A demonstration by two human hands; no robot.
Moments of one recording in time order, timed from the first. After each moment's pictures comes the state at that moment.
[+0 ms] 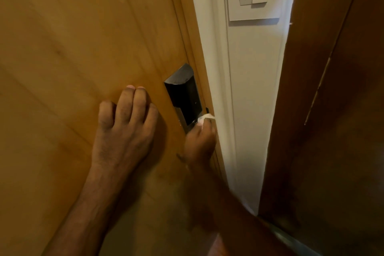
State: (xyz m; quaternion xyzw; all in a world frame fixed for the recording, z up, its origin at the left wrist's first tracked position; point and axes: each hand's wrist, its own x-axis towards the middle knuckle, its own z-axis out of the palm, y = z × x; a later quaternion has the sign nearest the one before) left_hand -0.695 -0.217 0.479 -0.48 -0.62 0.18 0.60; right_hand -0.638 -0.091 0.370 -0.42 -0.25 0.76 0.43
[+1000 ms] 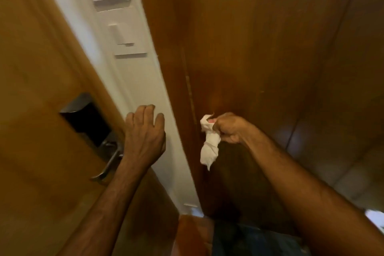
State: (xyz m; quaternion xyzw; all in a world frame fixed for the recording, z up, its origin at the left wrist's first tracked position) left_hand -0.548 -0.072 0.425 -0.65 -0.67 -0.04 0.36; right_hand -0.336 0.052 0.414 -0.49 -0.49 0.69 0.21
